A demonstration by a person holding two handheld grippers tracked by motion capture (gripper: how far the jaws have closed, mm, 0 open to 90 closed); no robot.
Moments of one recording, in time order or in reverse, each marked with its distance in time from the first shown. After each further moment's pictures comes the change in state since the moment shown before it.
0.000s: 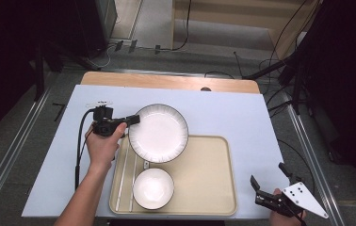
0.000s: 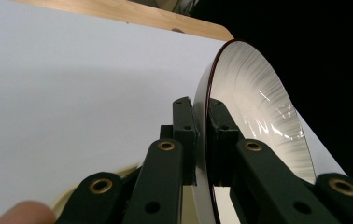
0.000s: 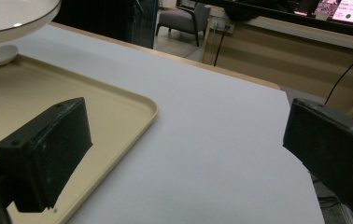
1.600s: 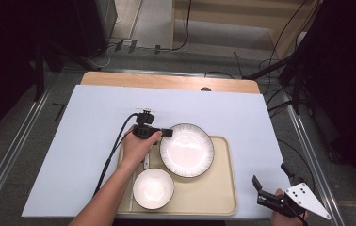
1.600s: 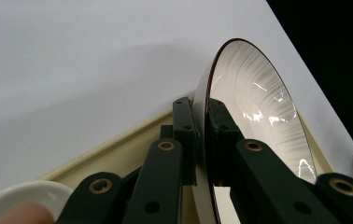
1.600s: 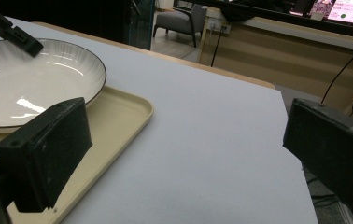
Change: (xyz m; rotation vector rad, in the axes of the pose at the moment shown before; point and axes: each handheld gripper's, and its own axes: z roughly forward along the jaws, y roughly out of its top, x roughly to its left) left arm -0.018 -0.025 0.105 0.289 -0.112 0.026; right arm -0.004 -0.001 -0.003 -0.003 -0.010 0.010
